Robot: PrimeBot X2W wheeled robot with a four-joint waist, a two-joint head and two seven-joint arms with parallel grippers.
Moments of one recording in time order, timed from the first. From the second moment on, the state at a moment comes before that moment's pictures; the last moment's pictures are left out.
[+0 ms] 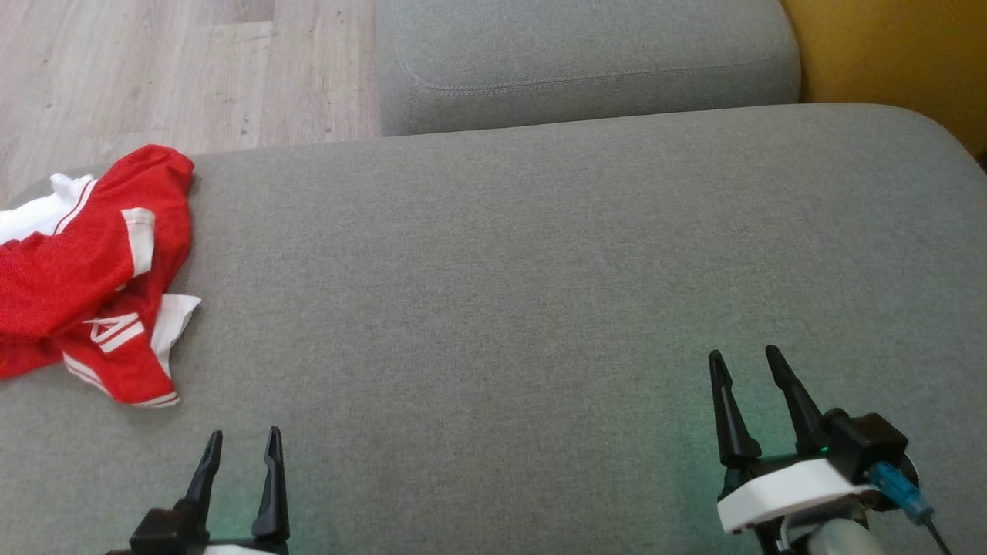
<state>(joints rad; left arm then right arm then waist) 0.07 0.09 -0.02 0.37 -0.17 -0.12 -0.25 0.01 -0.04 0.11 0.30 0.19 0.12 -0.25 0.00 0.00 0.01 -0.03</state>
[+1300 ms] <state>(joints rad) -0.08 0.21 -0.05 0.30 -0.28 -0.13 -0.16 -0.05 -0.06 0.20 0.23 0.13 0.12 -0.25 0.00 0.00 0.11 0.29</state>
